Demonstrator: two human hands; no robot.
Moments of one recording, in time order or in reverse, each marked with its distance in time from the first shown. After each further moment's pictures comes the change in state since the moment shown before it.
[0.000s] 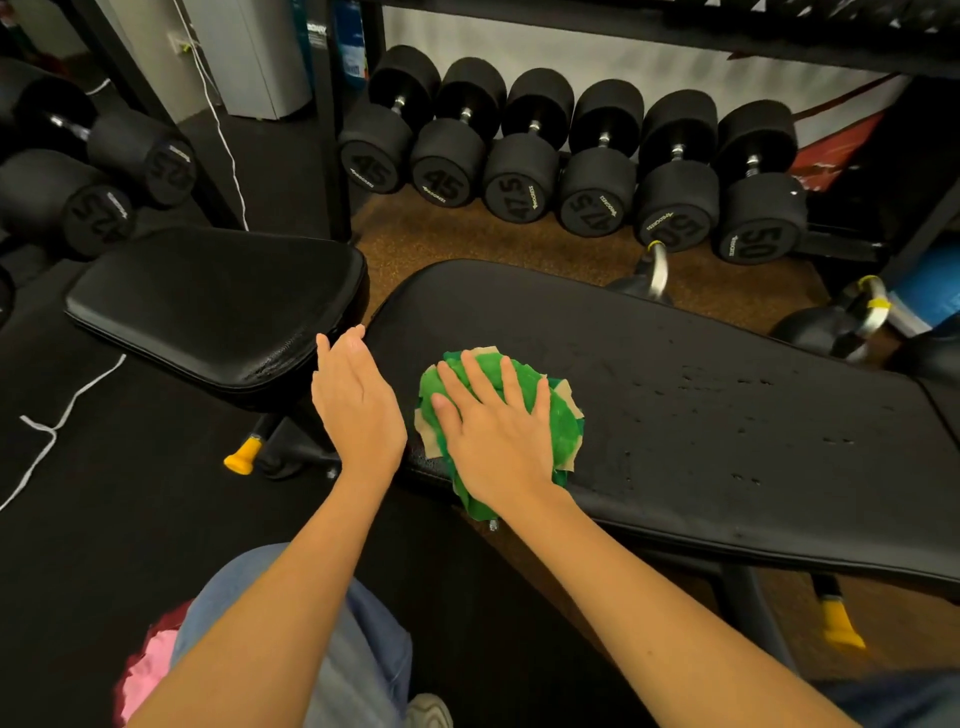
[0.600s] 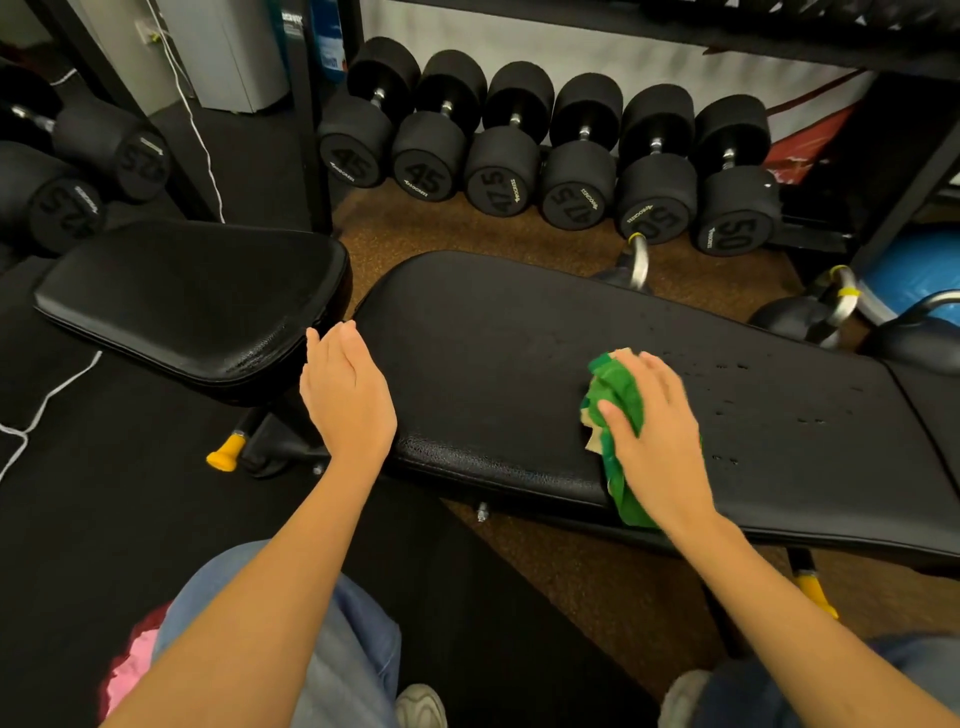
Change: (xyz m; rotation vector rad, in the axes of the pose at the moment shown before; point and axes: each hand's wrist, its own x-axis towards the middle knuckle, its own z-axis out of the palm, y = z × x) left_hand 0.002 -0.002 0.002 0.098 -0.026 0.004; right_hand -0.055 0.124 -0.041 0.372 0.311 0.197
